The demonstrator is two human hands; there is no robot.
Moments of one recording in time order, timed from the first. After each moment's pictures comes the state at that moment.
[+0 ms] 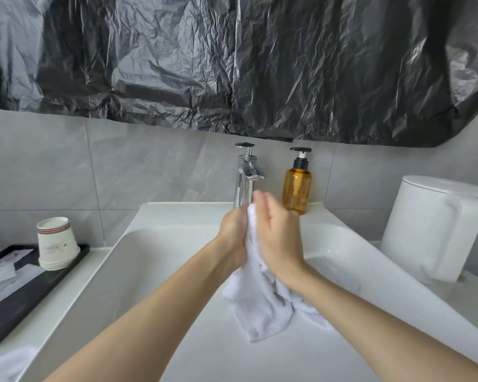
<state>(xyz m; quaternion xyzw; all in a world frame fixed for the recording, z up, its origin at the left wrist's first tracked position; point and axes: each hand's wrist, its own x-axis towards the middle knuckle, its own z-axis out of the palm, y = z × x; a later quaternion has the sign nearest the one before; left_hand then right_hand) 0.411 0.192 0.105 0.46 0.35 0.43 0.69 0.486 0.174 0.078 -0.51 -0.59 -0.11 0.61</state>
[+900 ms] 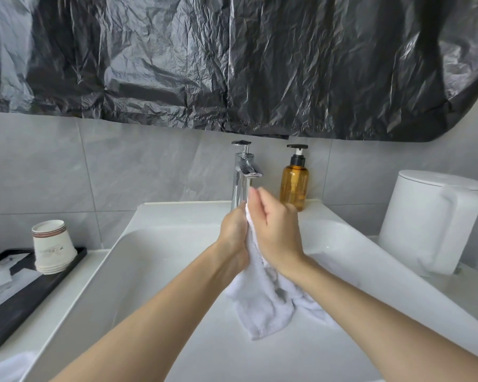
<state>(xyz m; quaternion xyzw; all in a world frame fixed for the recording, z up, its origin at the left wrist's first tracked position) 0.415 0.196 0.100 0.44 0.33 0.43 0.72 0.489 0.177 0.085 -0.48 -0.61 -0.15 0.61</state>
